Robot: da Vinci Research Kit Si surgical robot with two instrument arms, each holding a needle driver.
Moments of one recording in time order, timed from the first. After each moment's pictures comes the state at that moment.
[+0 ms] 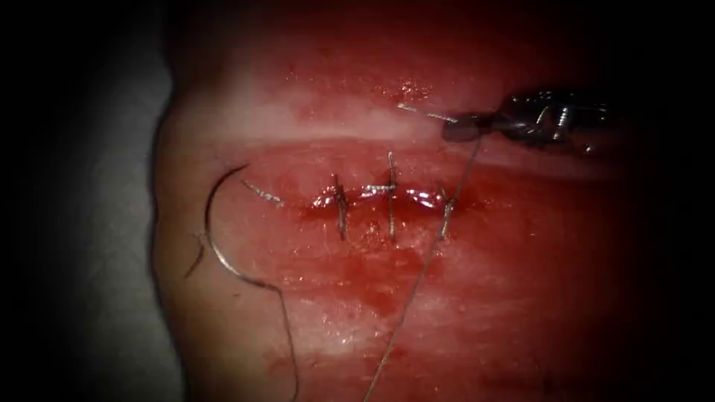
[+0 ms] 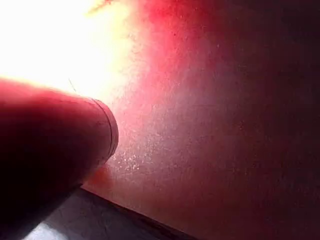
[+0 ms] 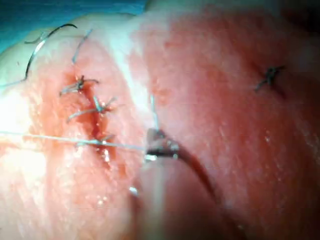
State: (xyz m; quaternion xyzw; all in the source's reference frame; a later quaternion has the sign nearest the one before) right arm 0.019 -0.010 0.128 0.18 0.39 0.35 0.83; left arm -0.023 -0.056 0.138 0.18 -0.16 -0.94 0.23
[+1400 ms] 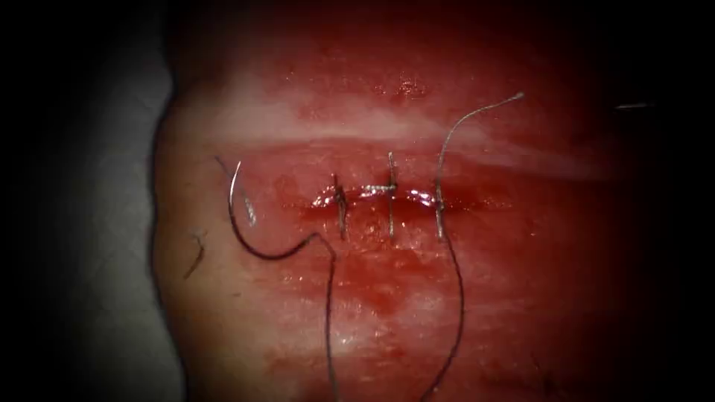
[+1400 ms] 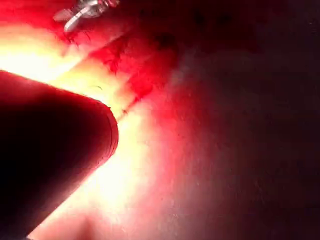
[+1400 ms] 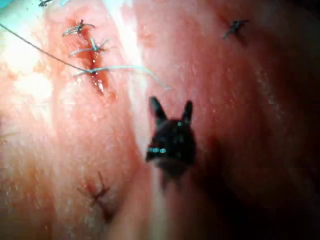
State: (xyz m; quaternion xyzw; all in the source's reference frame) right arm 0.003 -0.010 0.113 0.03 0.53 0.33 0.78; left arm -0.027 -0.029 0.123 0.30 -0.24 -0.90 0.19
